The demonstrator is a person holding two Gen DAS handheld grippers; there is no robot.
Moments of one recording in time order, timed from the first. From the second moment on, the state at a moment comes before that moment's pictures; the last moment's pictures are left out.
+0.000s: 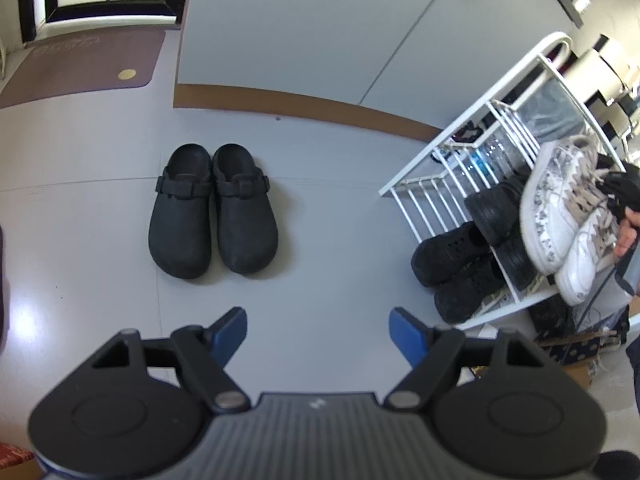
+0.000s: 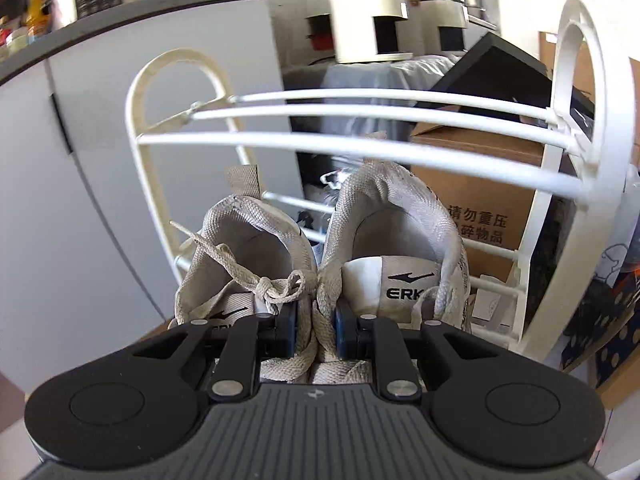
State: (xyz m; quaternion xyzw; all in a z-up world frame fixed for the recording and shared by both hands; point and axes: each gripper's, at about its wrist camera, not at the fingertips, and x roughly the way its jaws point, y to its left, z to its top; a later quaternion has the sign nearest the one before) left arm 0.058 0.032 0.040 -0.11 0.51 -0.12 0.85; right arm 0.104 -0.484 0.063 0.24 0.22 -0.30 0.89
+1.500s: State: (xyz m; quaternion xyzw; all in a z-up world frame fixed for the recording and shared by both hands) left arm 0.060 0.034 0.038 -0.10 0.51 -0.13 0.84; right arm 0.123 -0.497 0.092 0.20 0.20 -0.38 0.88
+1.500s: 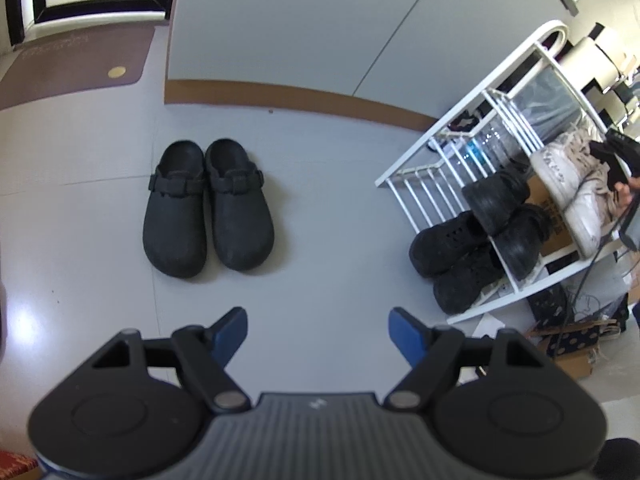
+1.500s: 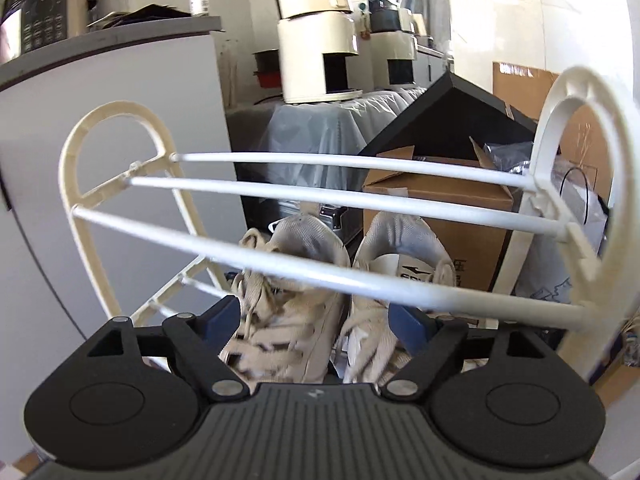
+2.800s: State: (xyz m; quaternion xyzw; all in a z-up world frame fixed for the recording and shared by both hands) left arm 0.022 0.032 0.077 -0.11 0.44 -0.12 0.88; right arm -0.028 -0.367 0.139 0.14 0.29 -0.20 0.93
